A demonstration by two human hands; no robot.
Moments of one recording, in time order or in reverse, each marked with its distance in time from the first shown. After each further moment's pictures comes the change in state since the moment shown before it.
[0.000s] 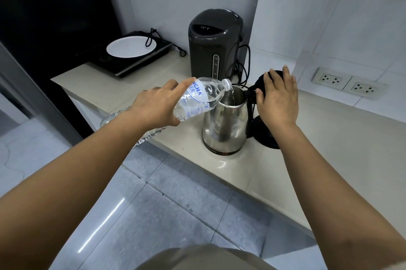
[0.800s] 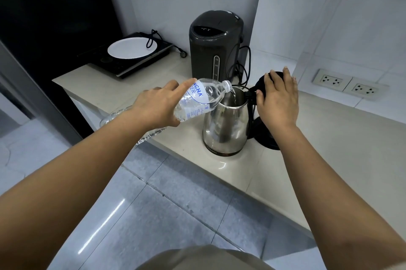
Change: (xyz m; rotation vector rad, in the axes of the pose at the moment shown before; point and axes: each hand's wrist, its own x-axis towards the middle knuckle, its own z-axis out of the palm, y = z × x) left_hand 0.000 0.000 -0.003 0.026 -0.001 0.010; right_hand 0.001 -0.001 -0.001 -0.008 -0.007 0.010
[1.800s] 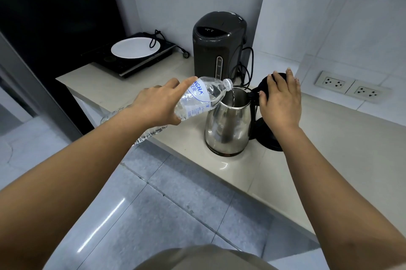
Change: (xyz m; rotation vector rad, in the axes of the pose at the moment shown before) left_hand -0.003 -0.006 -0.004 -0.001 0.001 -0.006; right_hand 0.000 0.000 -0.001 0.002 -0.008 -0.004
